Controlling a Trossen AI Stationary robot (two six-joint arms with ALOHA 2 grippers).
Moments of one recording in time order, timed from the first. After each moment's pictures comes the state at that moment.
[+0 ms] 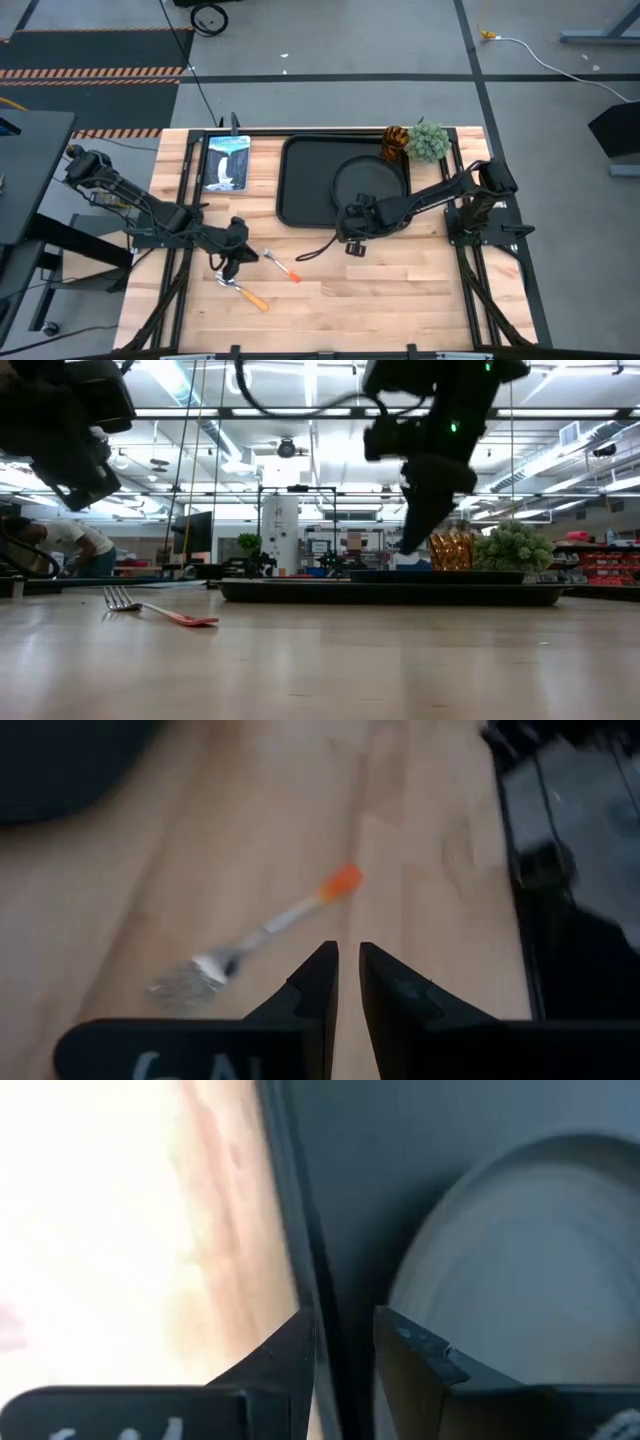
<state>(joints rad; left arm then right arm) -0.50 0.90 0.39 -0.13 -0.18 -0.75 0.18 1.76 1.17 -0.69 0.37 0.35</state>
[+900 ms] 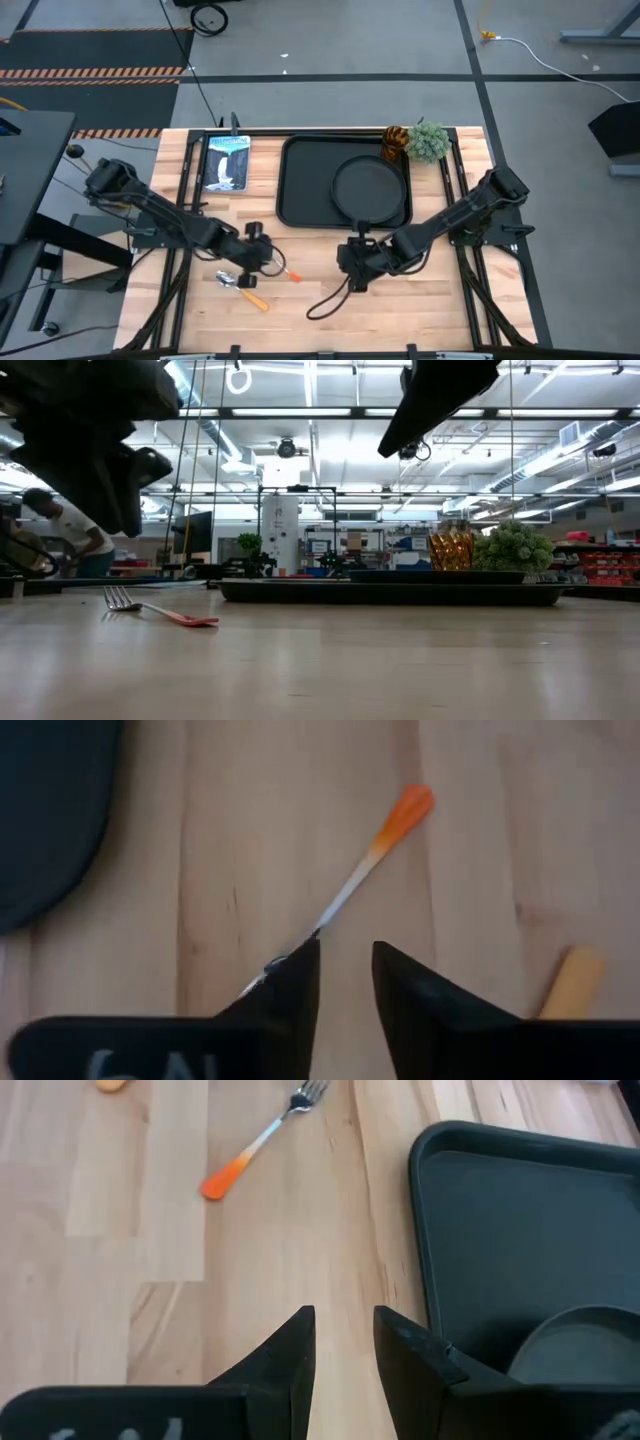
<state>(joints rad) -0.47 1.35 0.73 -0.43 -0.21 -0.37 0.46 1.73 1.30 -0.60 0.50 0.35</state>
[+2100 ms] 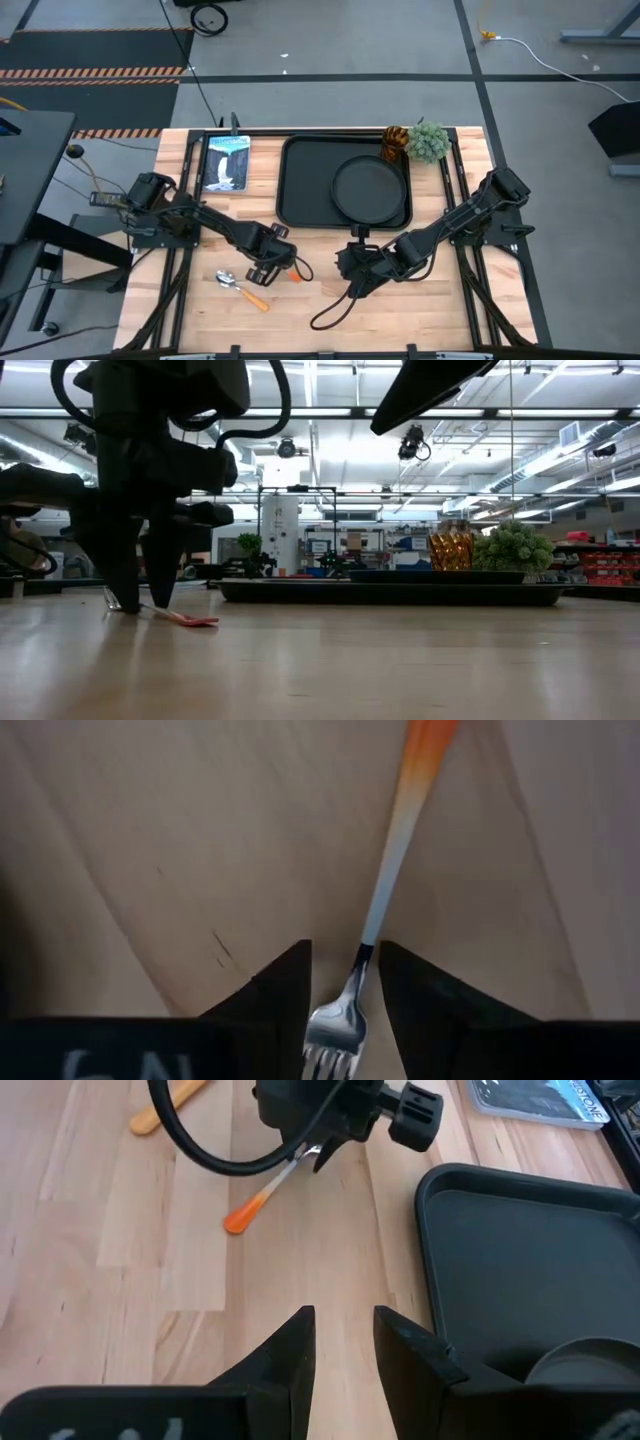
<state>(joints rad) -0.32 1.74 0.96 -0.59 -0.06 0.13 0.51 1.72 1.29 -0.53 0.56 0.33</state>
